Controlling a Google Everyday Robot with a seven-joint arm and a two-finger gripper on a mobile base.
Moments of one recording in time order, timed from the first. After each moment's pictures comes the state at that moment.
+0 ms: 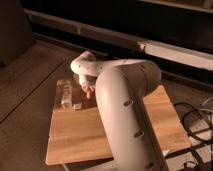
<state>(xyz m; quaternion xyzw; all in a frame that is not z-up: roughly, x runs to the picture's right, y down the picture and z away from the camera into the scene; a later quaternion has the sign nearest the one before) -0.101 -0.034 0.897 -0.17 0.12 0.68 0.70</state>
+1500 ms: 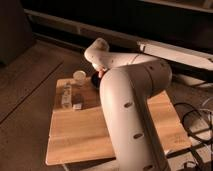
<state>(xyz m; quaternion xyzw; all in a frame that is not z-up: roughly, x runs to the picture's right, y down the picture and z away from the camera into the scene) -0.004 -0.116 0.969 -0.05 0.11 0.74 0.66</state>
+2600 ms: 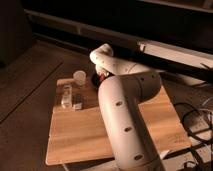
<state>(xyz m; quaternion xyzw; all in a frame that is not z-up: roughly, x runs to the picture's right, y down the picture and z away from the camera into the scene) -0.005 -0.106 1.004 -0.09 0.11 0.75 0.65</state>
